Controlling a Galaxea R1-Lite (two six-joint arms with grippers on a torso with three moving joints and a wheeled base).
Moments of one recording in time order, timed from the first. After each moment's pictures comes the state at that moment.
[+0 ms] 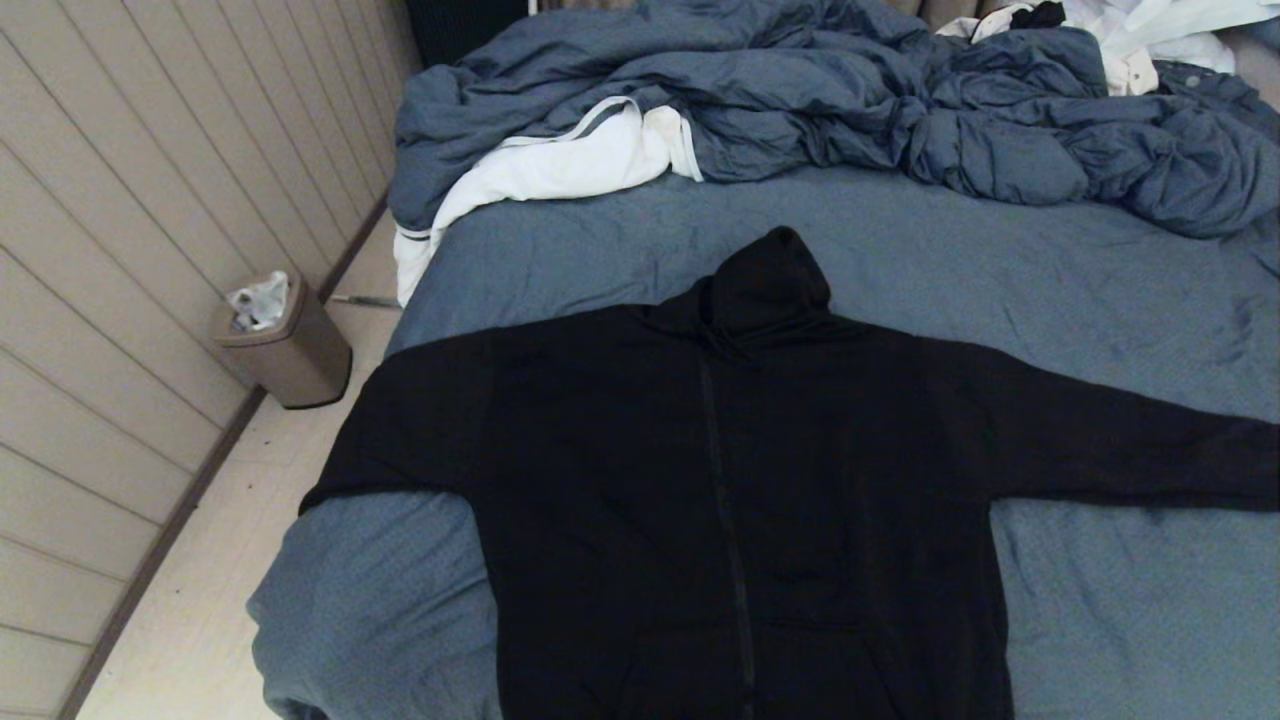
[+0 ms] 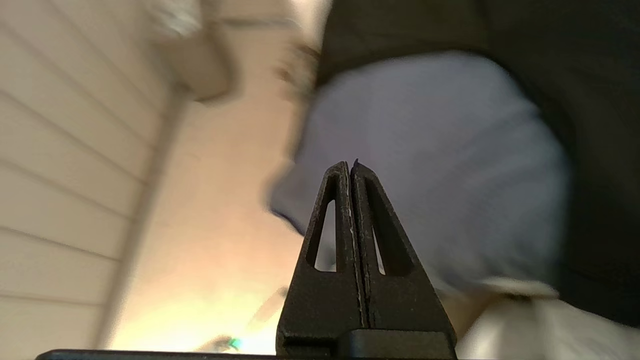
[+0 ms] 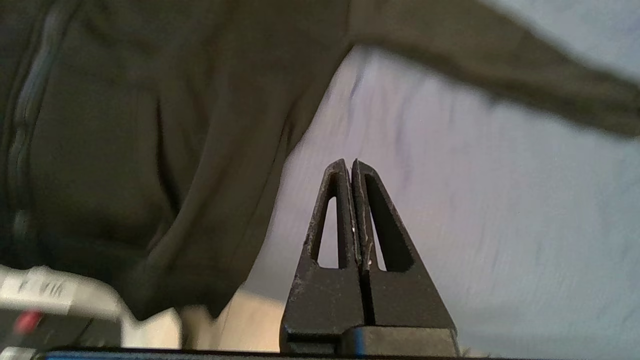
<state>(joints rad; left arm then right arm) 0.00 0.02 -0.07 0.09 0.03 0.15 0.00 0.00 -0.07 0.11 -0.03 -0.24</state>
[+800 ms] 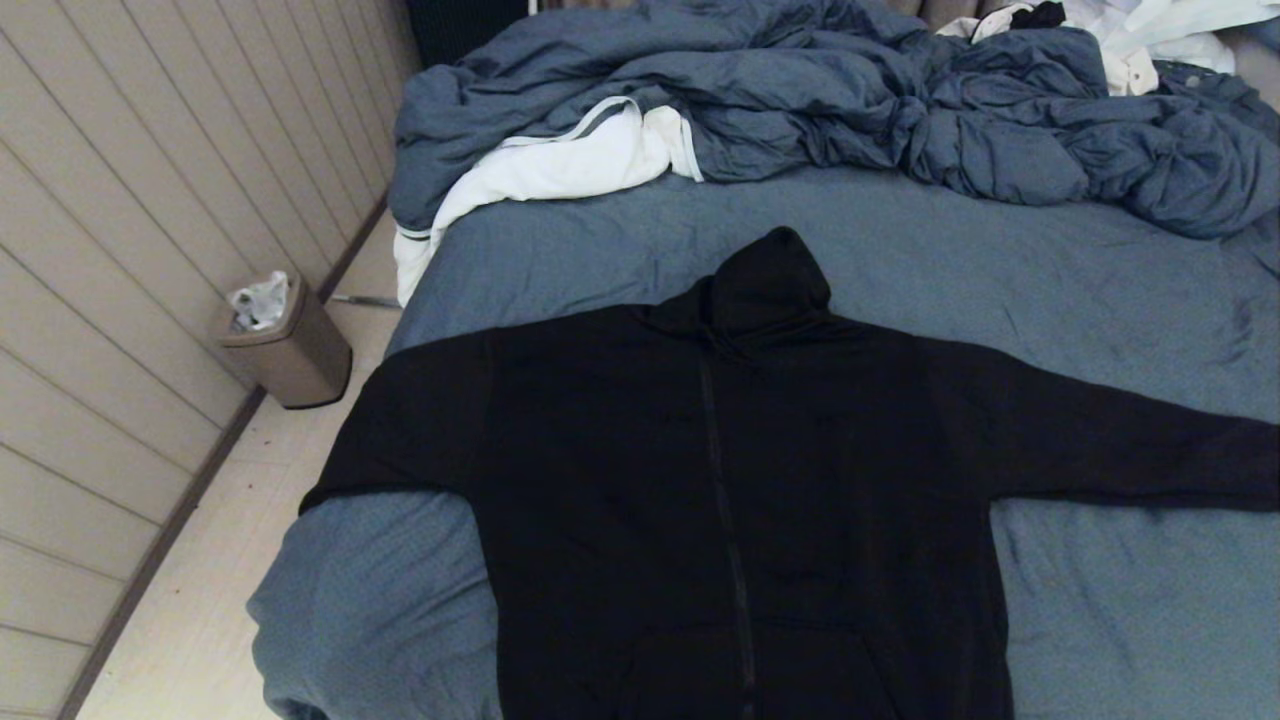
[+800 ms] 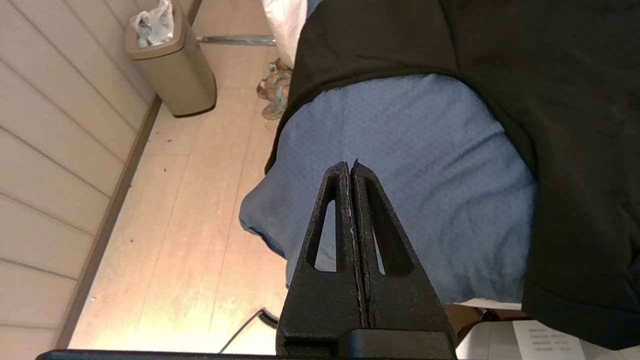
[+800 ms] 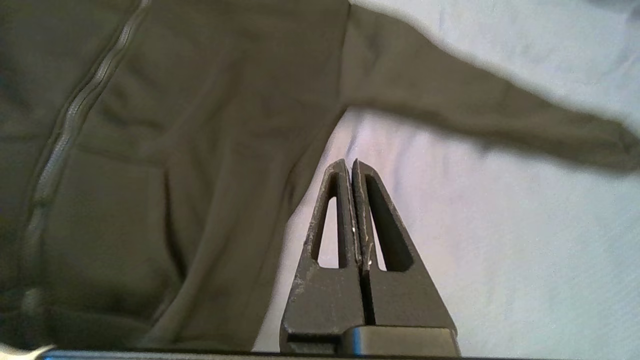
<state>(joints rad) 0.00 0.00 0.00 0.00 -0.03 0.09 0.00 0.00 0.00 -0.07 -0.02 -0.15</state>
